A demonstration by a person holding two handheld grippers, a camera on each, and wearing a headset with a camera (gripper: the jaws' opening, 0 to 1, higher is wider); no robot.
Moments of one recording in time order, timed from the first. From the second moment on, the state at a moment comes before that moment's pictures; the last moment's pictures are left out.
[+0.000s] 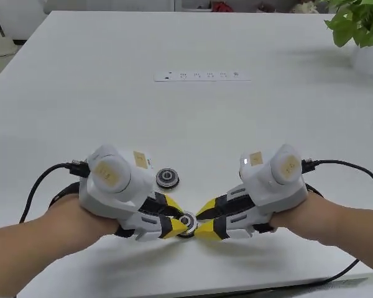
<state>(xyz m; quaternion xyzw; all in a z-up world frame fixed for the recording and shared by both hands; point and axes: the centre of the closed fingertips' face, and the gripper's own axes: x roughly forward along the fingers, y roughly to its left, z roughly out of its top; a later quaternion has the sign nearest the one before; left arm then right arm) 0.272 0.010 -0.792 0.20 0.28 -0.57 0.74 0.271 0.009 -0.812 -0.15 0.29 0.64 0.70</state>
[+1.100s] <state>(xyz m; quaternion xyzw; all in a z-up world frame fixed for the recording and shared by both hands) 0.273 0.010 -0.795 0.22 0.27 -0.57 0.75 0.276 0.004 -0.814 -0.08 0.34 0.60 0.71</state>
